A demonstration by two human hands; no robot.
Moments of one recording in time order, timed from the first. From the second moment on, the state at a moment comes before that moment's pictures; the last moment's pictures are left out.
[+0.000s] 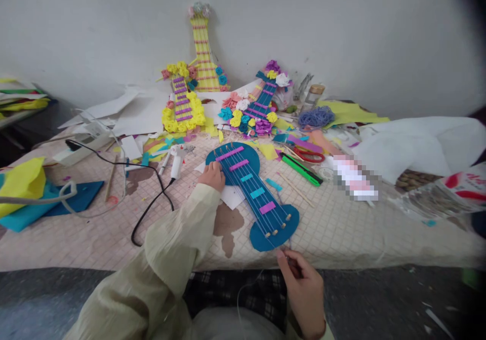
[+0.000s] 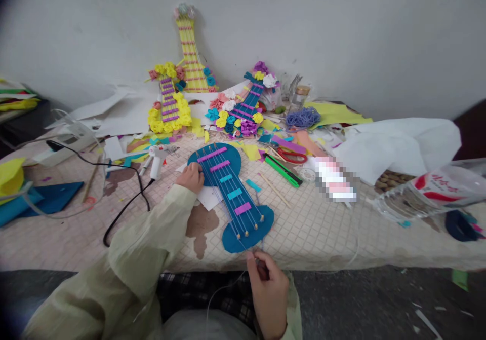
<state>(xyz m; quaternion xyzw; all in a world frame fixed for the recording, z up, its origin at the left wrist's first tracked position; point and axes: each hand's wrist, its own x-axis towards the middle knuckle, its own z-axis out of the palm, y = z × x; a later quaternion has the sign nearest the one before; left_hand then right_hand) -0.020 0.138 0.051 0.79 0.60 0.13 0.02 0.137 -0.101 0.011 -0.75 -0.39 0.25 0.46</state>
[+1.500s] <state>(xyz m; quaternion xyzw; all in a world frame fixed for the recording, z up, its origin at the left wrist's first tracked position) 0.070 0.069 0.085 0.94 0.24 0.09 0.20 0.214 -0.057 0.040 -0.76 -0.58 0.05 0.28</state>
